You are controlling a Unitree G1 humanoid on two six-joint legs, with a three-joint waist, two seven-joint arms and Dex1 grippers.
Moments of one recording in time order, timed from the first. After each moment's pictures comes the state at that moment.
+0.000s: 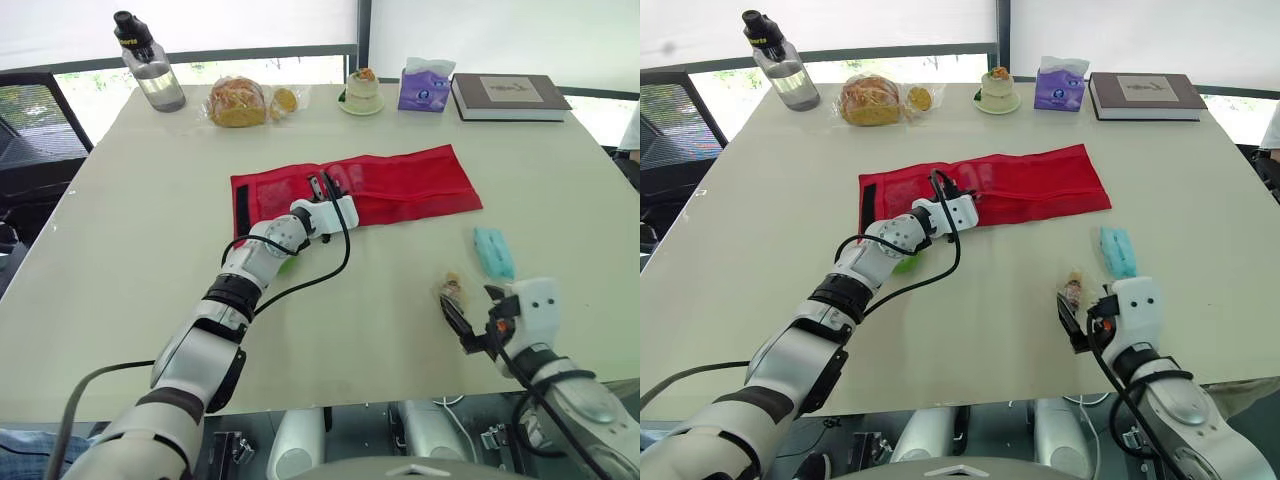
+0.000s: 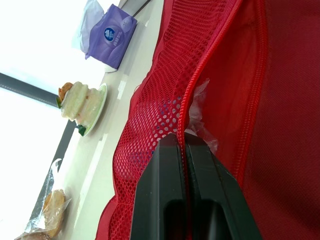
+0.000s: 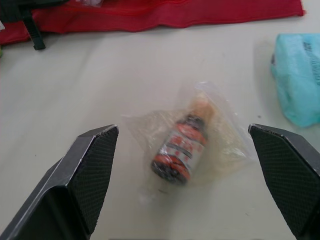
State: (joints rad) left arm -0.79 0.36 -0.33 0.70 0.49 -0.33 -0.30; right arm 0.25 -0.32 0.00 -0.94 0.53 0.92 -0.10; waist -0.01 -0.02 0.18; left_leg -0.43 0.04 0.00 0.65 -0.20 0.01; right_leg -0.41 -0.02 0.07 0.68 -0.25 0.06
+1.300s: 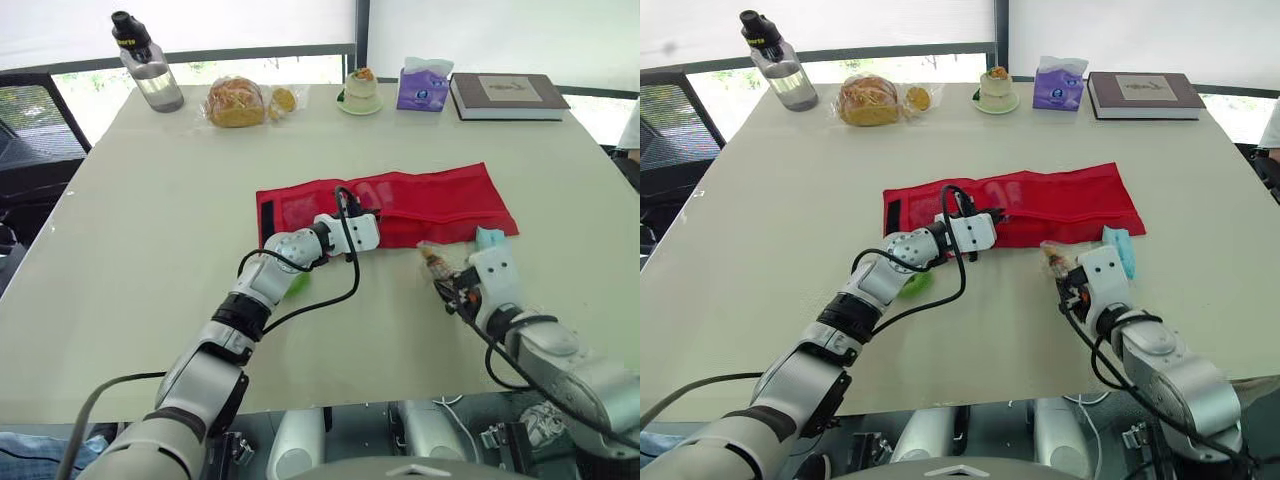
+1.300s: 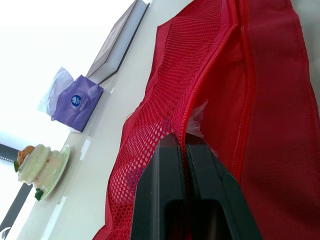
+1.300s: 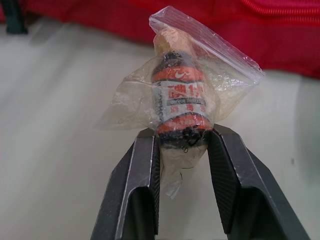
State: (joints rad) left arm -0.69 0.35 -0.36 0.49 0.37 -0.38 -0.48; right arm -0.11 -0.36 0.02 -0.68 0.42 1.11 0.12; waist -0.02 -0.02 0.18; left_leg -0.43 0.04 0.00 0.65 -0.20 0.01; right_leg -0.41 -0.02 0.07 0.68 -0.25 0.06
